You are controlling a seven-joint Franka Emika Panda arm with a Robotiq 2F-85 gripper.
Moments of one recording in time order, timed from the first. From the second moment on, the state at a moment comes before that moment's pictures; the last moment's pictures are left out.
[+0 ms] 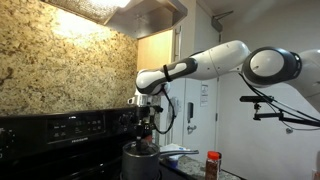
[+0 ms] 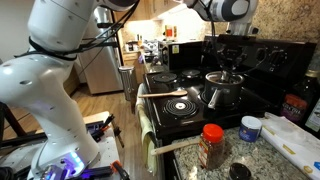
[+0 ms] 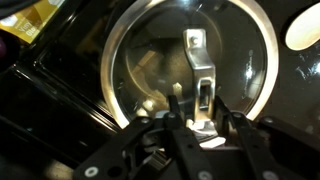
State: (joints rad) arm -0.14 0.64 0.06 -1.28 0.07 1.91 -0.63
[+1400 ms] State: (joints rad) arm -0.08 0.61 0.07 -1.21 0.06 1.80 -0.65
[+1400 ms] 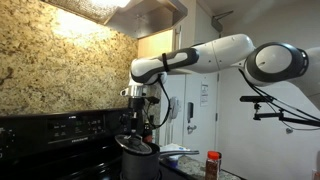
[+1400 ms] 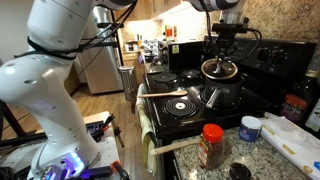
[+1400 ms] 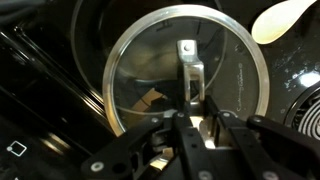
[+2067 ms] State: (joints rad) arm 0.00 0.61 0.12 -1.20 0.04 1.71 -0.72
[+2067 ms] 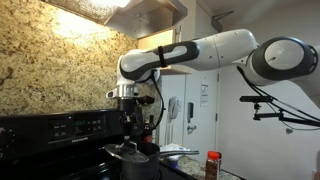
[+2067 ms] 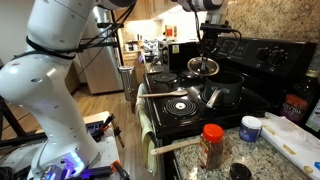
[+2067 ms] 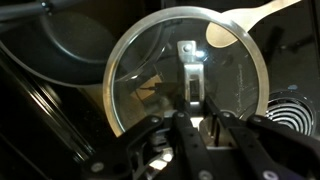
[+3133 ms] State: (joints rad) arm 0.19 0.80 0.15 -1.05 -0.11 1.58 -0.84
